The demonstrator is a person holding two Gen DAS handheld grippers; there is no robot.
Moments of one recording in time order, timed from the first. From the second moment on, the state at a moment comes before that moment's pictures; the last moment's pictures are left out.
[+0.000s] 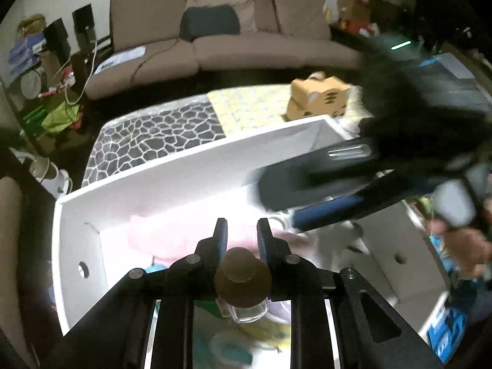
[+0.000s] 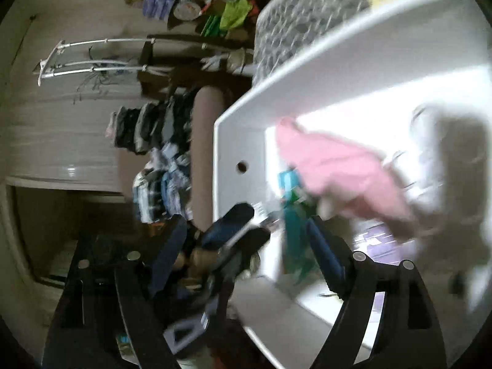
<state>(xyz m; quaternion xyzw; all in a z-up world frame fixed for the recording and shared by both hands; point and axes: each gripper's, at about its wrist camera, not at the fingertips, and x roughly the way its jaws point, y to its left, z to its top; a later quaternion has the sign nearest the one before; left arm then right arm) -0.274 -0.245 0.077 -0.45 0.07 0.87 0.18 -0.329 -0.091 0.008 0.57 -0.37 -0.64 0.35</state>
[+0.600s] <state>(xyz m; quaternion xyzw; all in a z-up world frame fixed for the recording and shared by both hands) -0.360 -0.176 0.014 -0.56 -0.13 0.81 0.09 -0.291 0.049 0.073 0.51 -0.35 -0.71 0.35</state>
